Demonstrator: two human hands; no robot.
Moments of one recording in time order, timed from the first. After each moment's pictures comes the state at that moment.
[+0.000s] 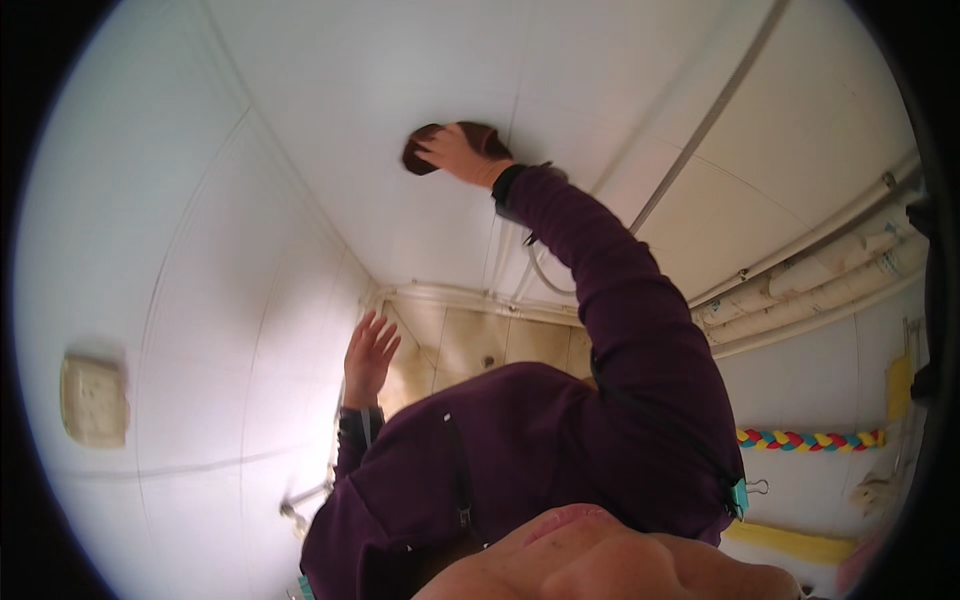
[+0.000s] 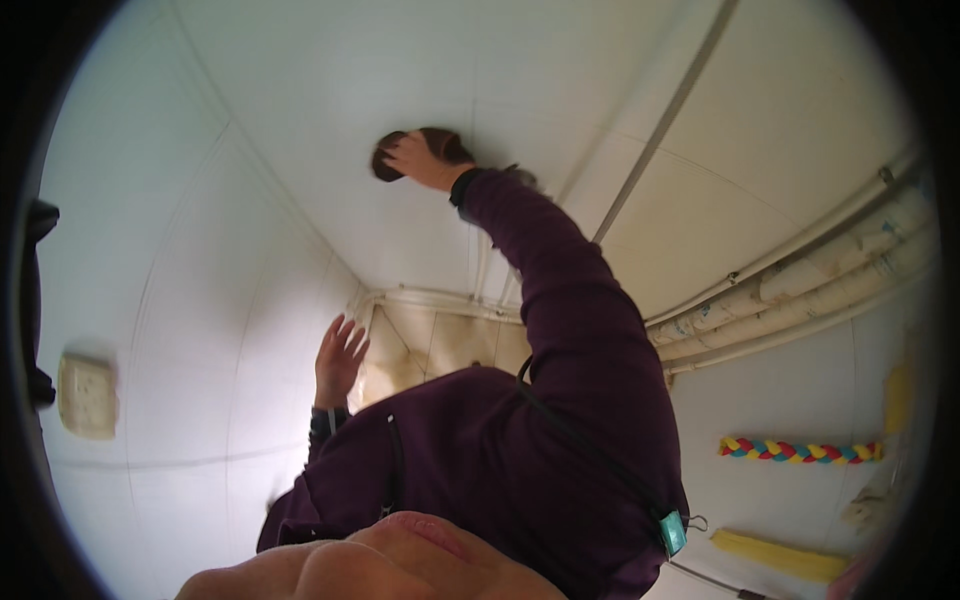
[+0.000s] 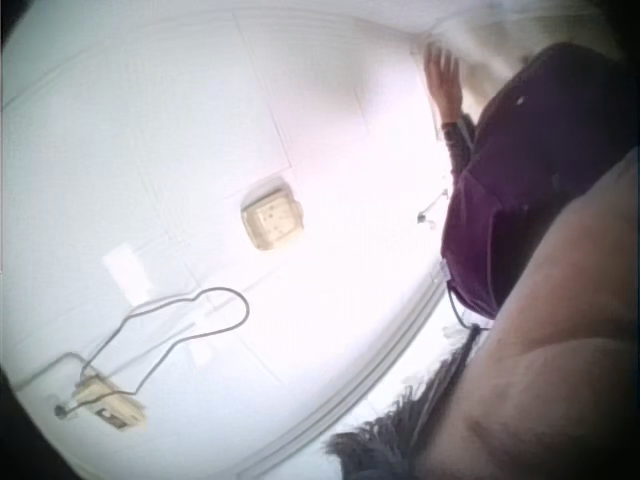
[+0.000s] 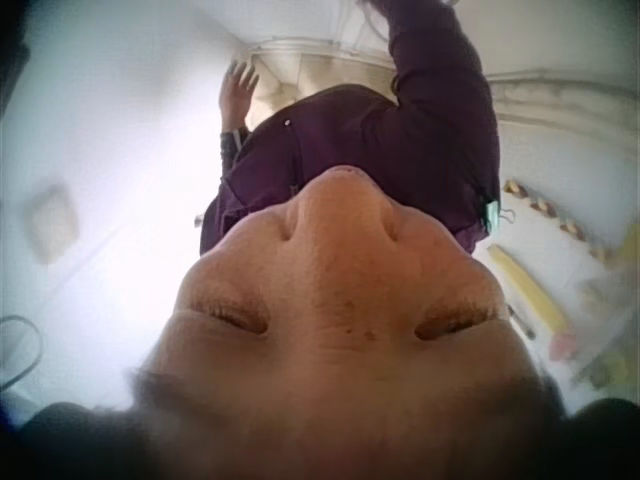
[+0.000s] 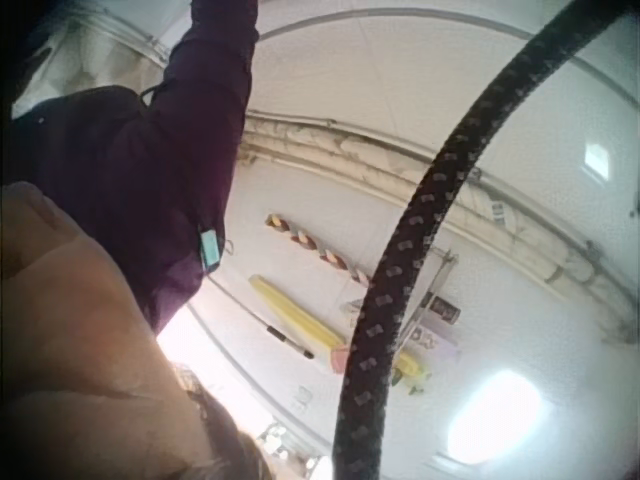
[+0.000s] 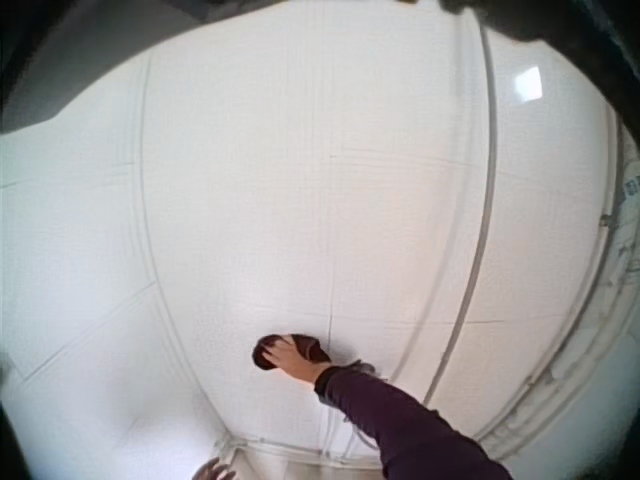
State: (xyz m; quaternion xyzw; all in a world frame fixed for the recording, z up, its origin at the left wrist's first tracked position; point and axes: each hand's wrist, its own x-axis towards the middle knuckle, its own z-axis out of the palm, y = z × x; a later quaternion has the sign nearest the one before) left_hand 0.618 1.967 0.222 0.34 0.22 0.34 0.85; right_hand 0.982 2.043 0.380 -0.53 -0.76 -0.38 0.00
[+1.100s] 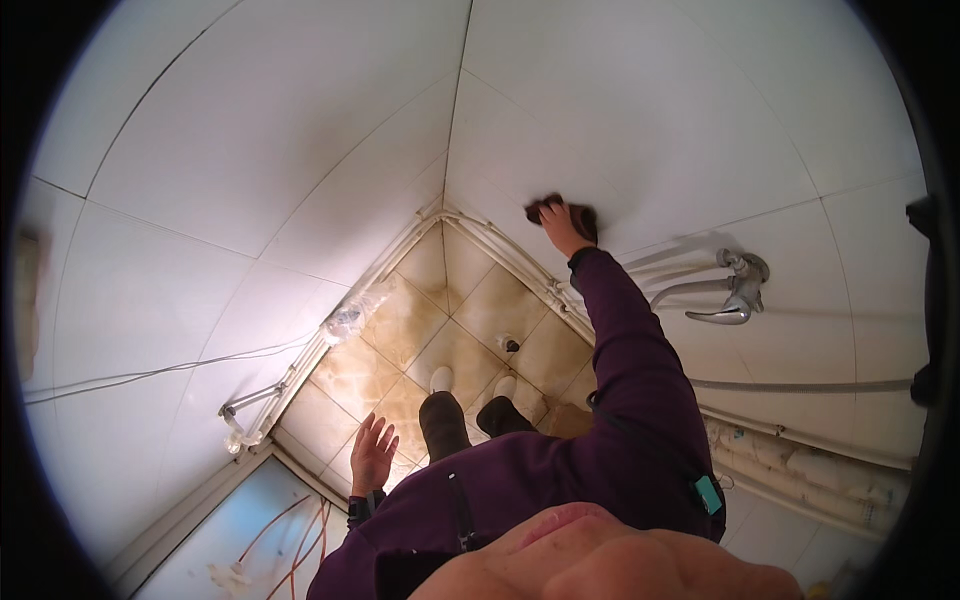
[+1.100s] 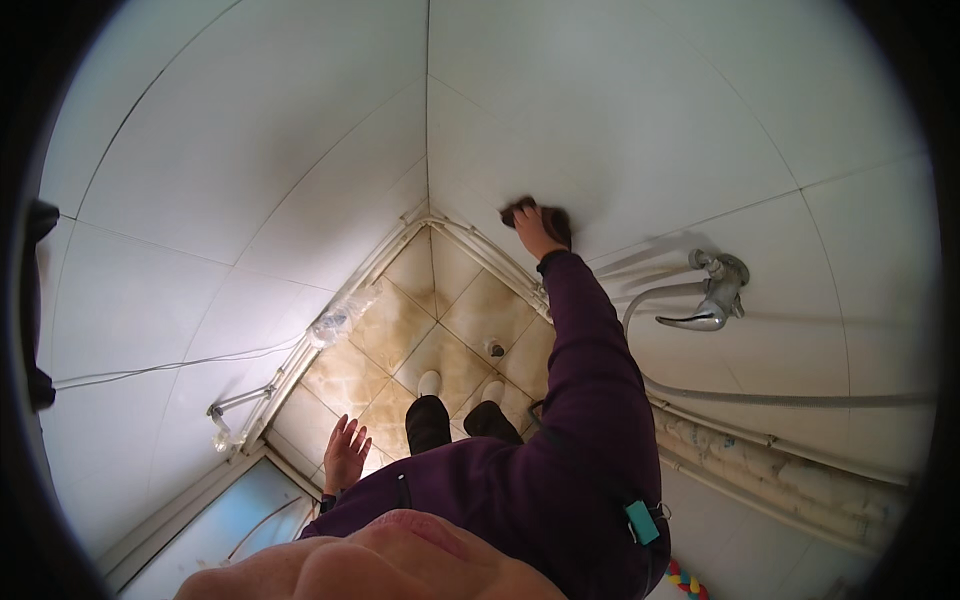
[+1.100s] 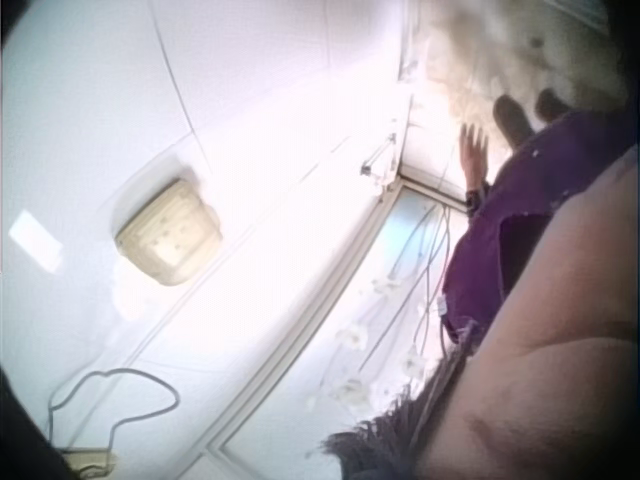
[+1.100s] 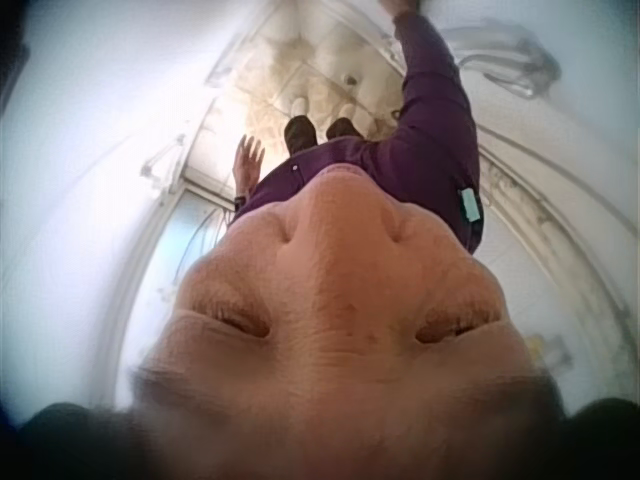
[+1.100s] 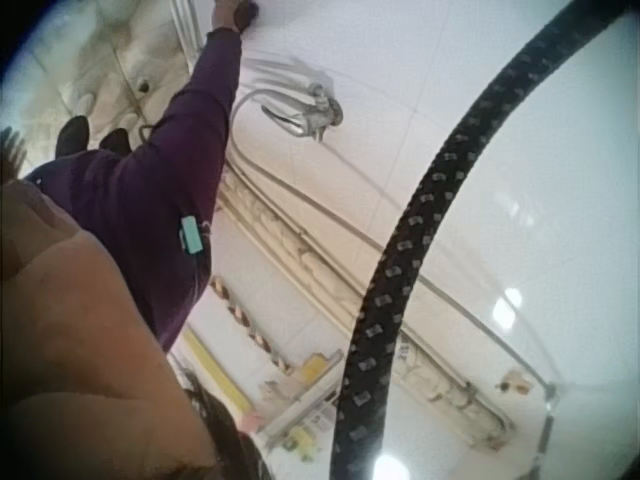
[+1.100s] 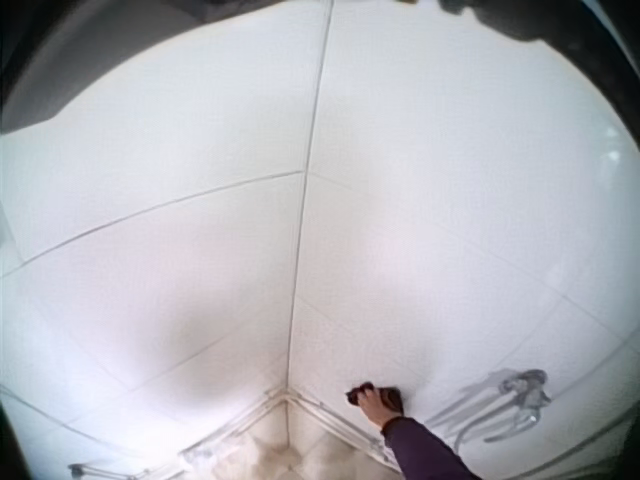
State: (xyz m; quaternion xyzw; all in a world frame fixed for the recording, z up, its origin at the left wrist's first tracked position) left_hand 0.467 1.780 0.083 0.01 0.50 0.45 0.74; right_hand 0.964 2.094 0.013 -0.50 -0.84 -0.20 -0.12
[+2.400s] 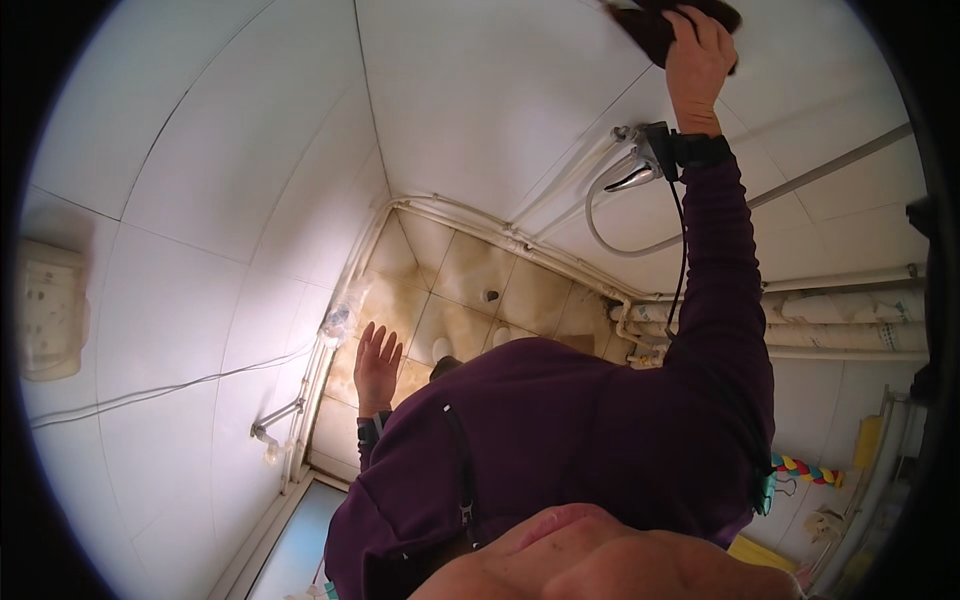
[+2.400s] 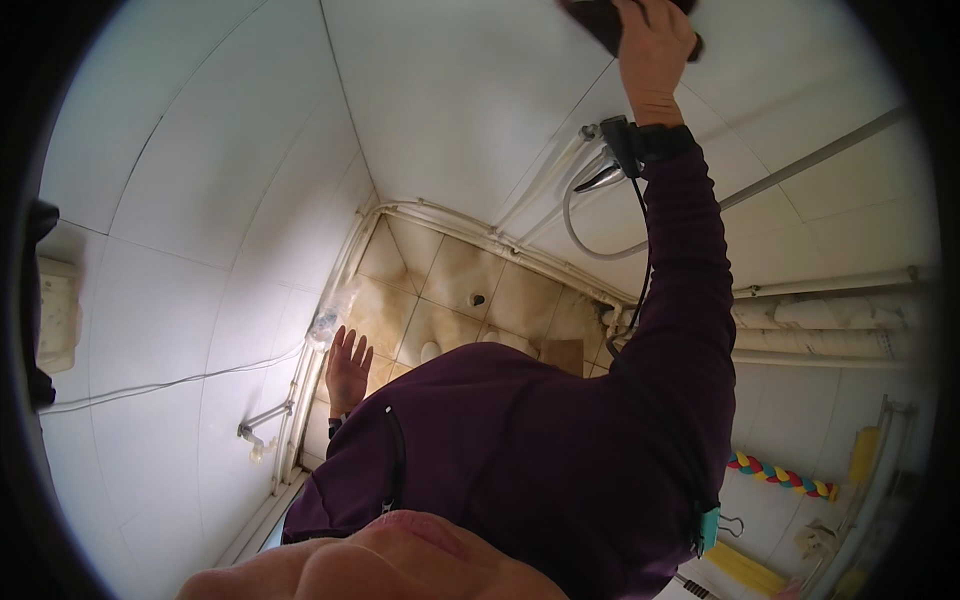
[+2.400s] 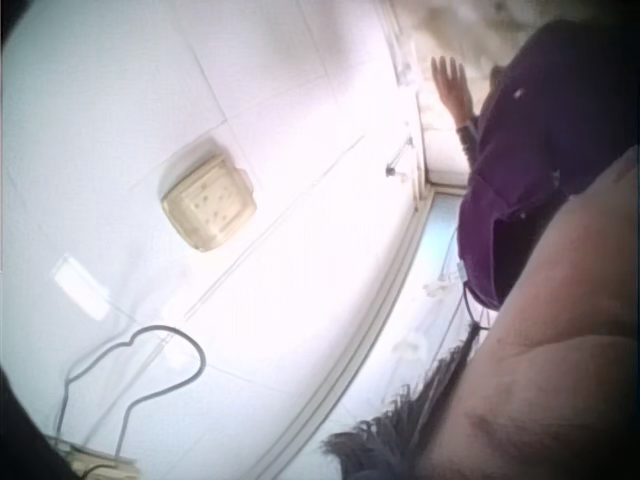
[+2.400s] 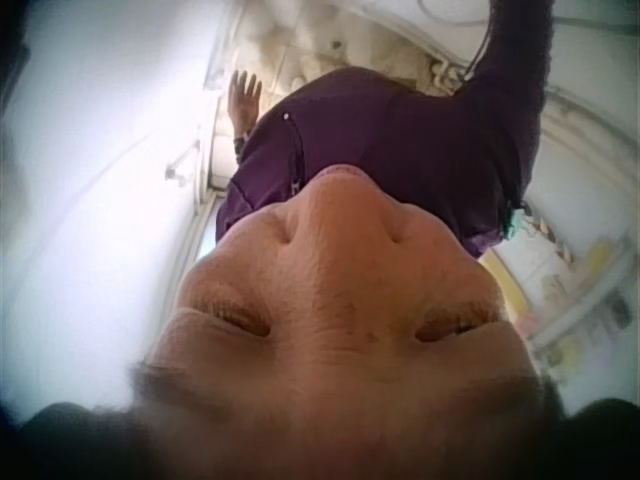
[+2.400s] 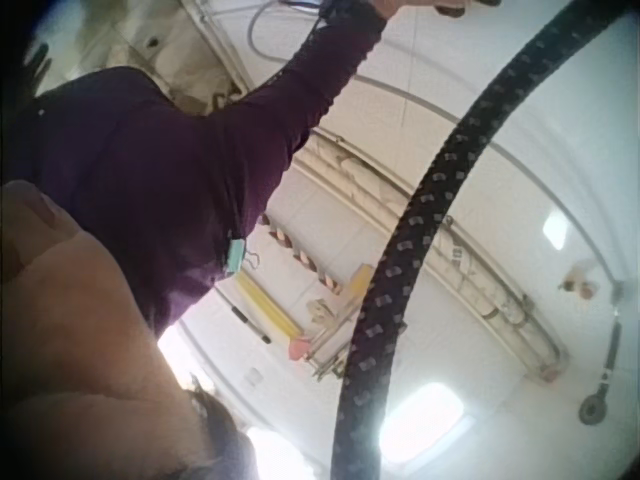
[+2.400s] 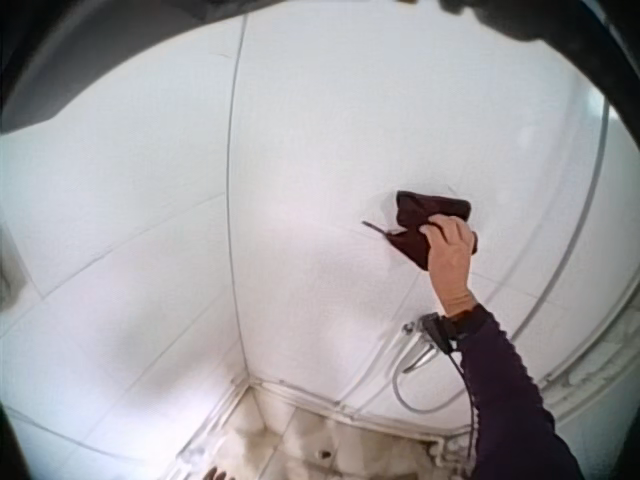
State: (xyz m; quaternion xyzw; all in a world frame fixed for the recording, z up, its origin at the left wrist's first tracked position) left_hand 0.488 1.856 0.136 0.14 0.35 0.44 0.82; right_hand 1.009 1.969 0.472 -0.51 -0.56 -0.62 0.19
